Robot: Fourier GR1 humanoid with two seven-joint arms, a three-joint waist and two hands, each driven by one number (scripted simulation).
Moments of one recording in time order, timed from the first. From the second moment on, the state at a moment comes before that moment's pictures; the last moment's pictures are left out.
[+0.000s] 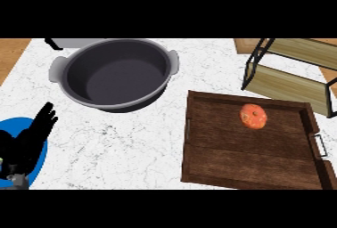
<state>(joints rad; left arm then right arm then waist) 0.02 0.35 0.10 -1.42 0.13 -0.02 0.08 -0.77 -0.75 -0.40 -1.85 0.40 0.59 0.80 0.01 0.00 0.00</state>
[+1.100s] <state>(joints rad) -0.01 0.33 0.14 -1.42 0.11 -0.05 0.11 -0.85 -0.77 -0.33 -1.17 0.66 0.23 0.43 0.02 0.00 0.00</state>
